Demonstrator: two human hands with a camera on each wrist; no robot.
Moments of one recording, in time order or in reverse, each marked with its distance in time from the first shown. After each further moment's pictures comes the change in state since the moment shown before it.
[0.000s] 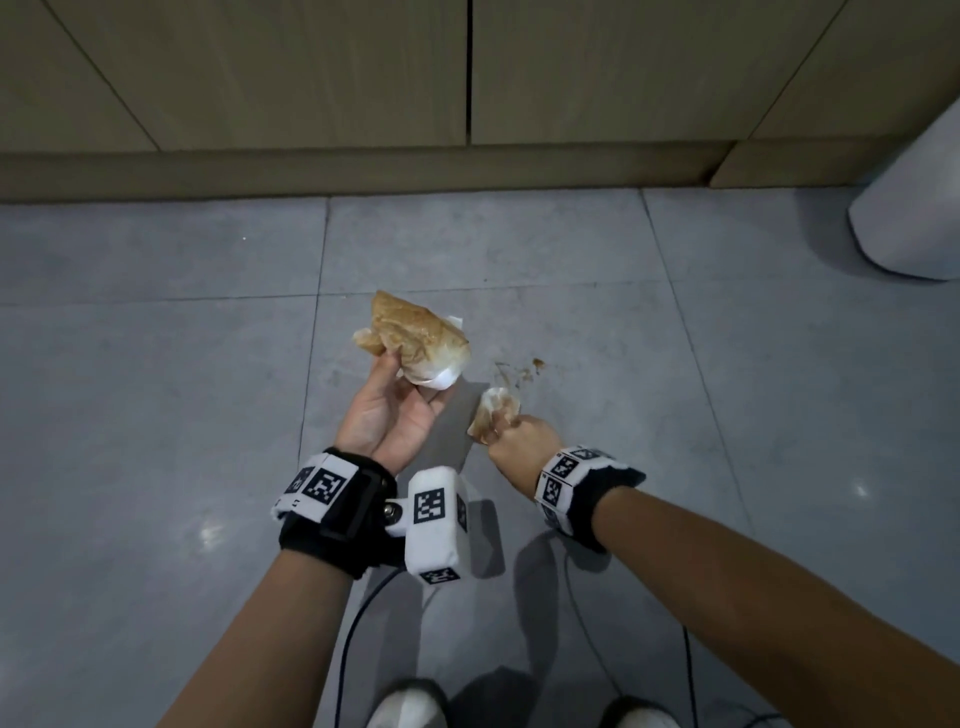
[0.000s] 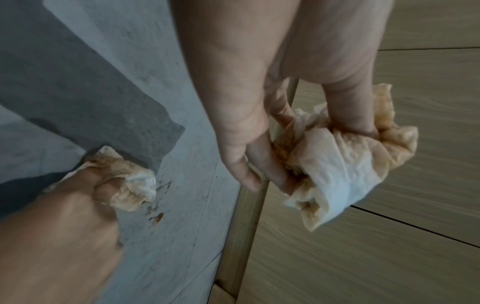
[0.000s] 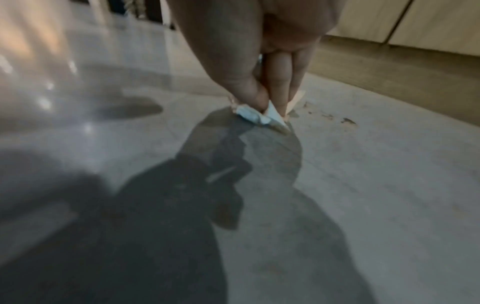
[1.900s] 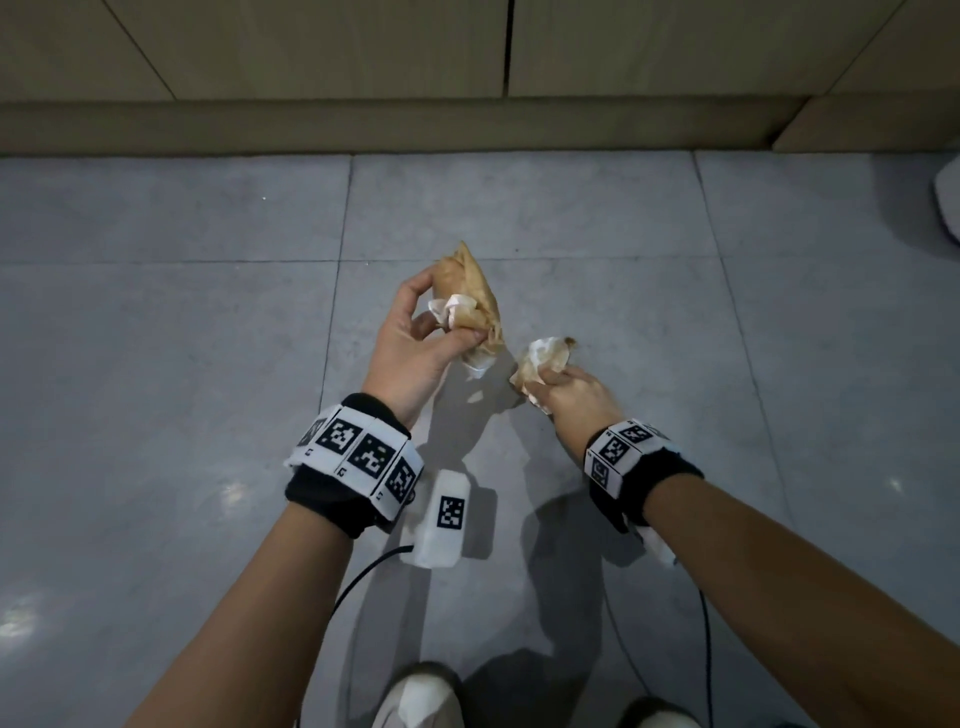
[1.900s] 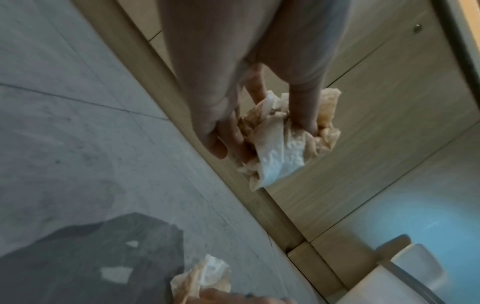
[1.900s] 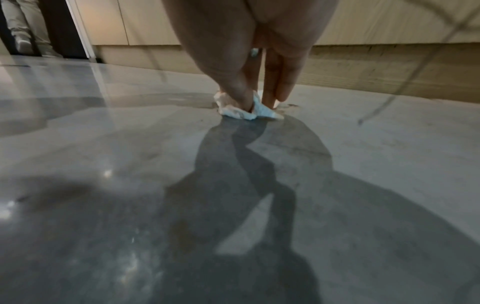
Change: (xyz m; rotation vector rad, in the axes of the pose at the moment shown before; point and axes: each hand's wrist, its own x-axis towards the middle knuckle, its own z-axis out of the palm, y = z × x) left_hand 0.009 0.010 0.017 0.777 0.140 0.170; right_hand 0.011 0.040 0.033 0.290 -0.001 0.092
